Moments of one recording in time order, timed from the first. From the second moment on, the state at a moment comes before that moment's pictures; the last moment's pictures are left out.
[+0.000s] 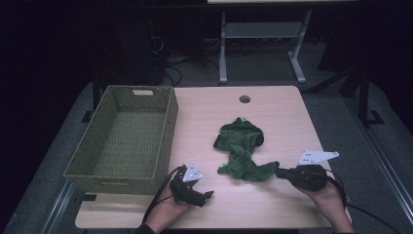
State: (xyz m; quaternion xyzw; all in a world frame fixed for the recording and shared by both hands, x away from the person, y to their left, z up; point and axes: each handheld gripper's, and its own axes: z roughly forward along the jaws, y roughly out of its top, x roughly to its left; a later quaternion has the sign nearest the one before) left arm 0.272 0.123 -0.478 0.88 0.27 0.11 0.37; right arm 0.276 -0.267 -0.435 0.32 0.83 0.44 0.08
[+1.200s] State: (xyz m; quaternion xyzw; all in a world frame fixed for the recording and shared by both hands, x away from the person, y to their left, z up) left arm 0.273 0.122 -0.478 0.88 0.27 0.11 0.37; right arm 0.336 -0.175 -0.405 0.22 0.85 0.48 0.04
